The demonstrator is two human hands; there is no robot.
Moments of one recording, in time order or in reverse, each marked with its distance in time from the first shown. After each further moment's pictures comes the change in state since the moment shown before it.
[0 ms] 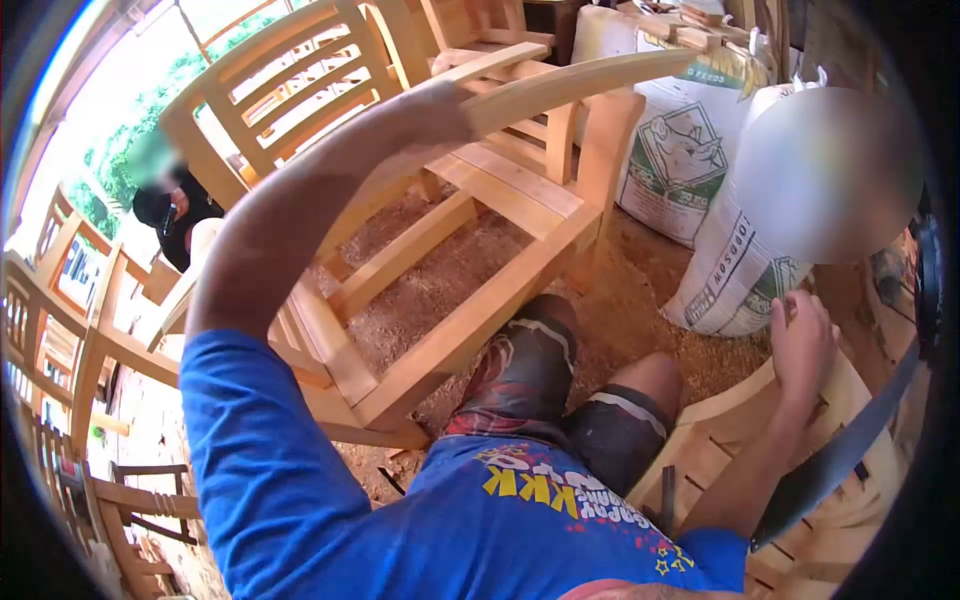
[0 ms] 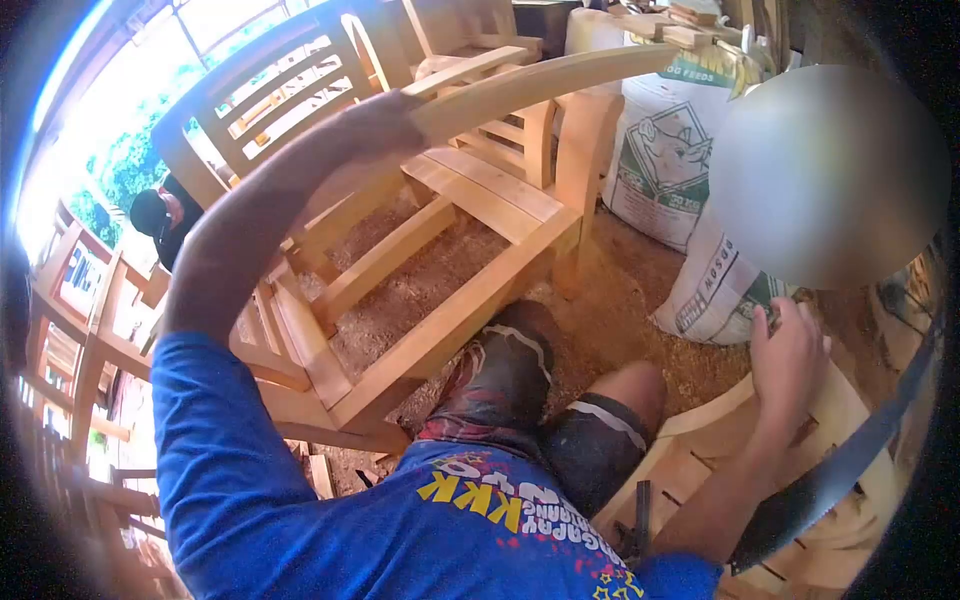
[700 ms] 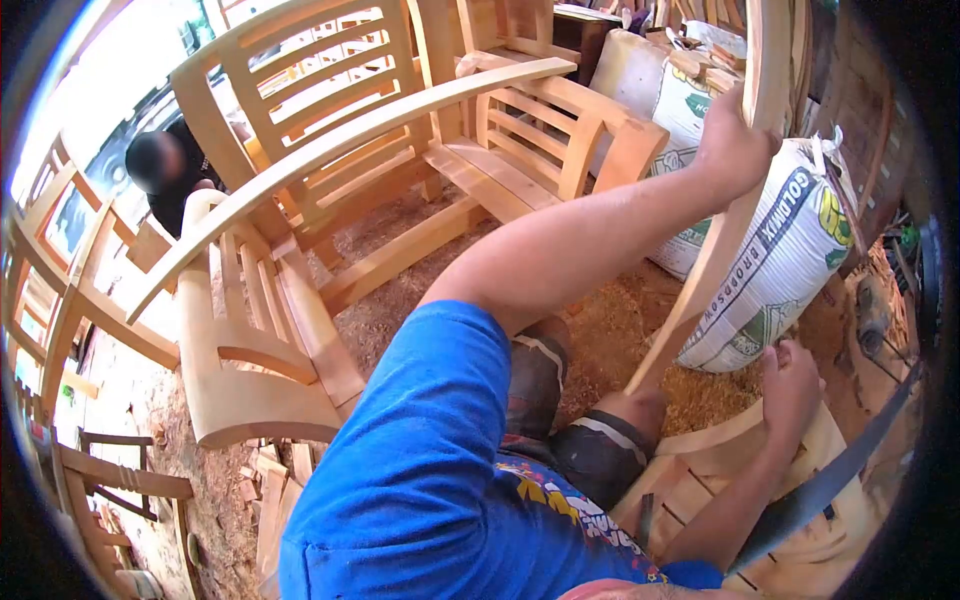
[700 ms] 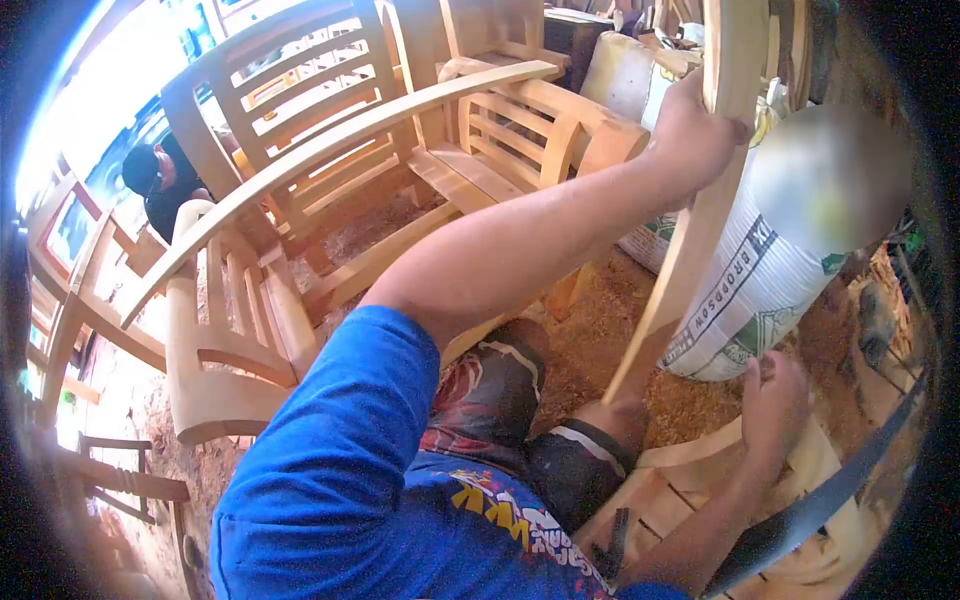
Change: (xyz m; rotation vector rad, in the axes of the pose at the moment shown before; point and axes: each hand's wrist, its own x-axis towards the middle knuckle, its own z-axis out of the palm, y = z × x) left_hand 0.102 0.218 0.082 -1.453 0.500 0.470; right_hand 0.010 -0.002 0.006 0.003 -0.049 0.059
